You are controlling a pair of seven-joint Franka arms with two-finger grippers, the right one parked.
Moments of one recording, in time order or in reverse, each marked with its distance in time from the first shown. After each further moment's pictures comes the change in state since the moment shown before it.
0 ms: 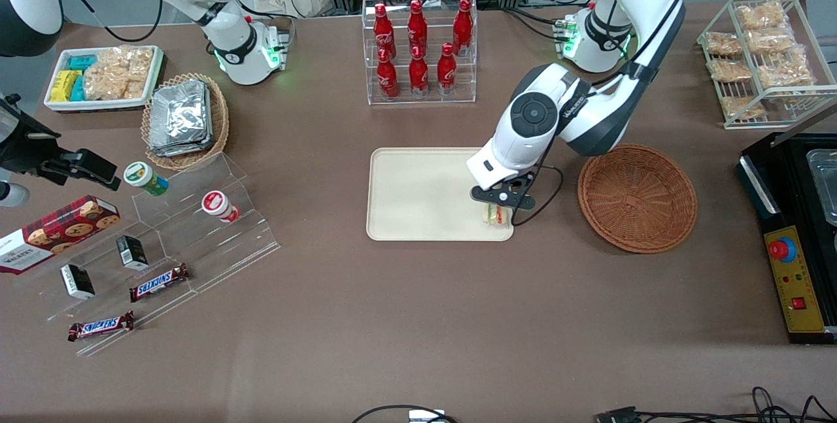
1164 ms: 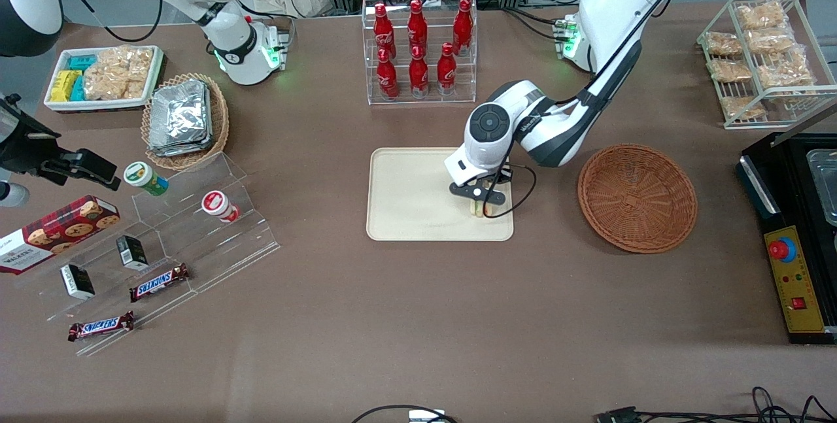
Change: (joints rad) arm -0.079 0.124 0.000 -0.063 0.176 0.073 -0.123
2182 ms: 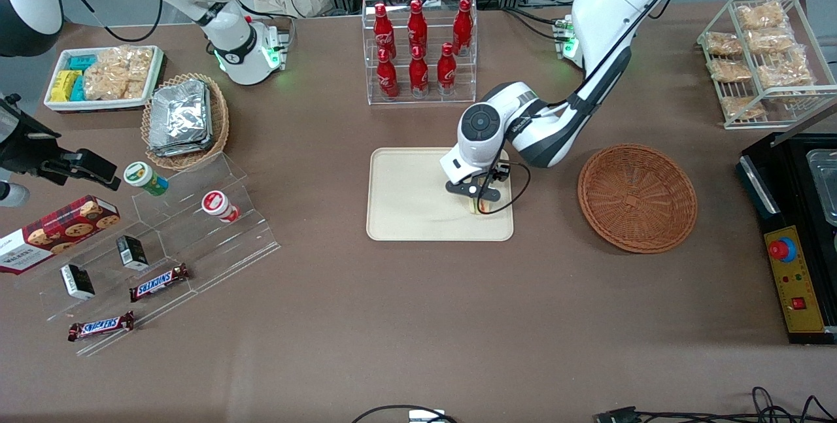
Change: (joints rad) arm -0.018 0.030 0.002 -0.004 0.026 0.014 -0.070
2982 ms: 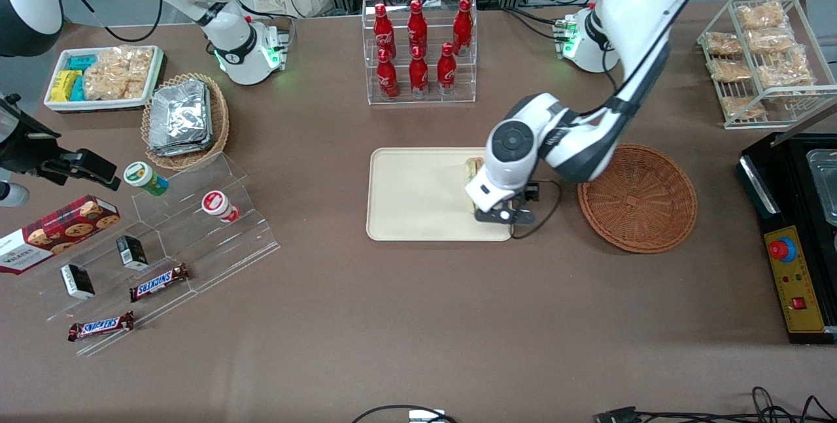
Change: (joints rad) arm 0.137 -0.044 0.016 0.164 0.021 -0.156 -0.013
